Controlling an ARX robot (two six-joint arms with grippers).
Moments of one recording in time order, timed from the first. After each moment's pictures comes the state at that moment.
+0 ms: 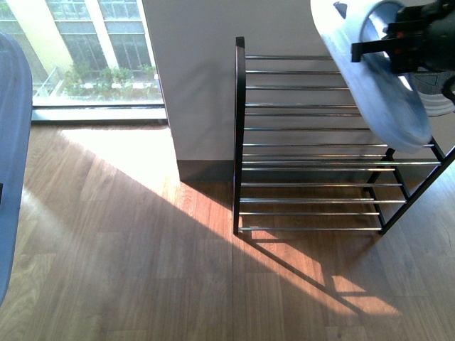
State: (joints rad) left arm -0.35 1.30 0.30 0.50 -0.64 0.15; right arm 0.19 1.92 0.91 0.67 0.09 -0.06
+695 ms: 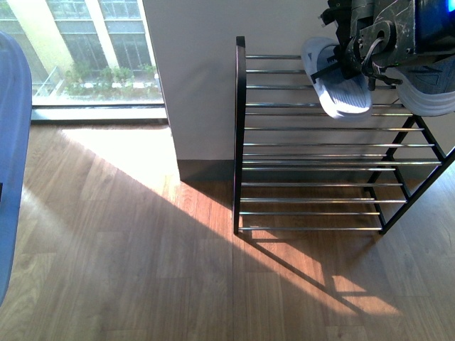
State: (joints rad) left arm -0.35 1.30 0.30 0.50 -0.64 0.15; right arm 0.17 2.68 1.98 0.25 0.41 -0.41
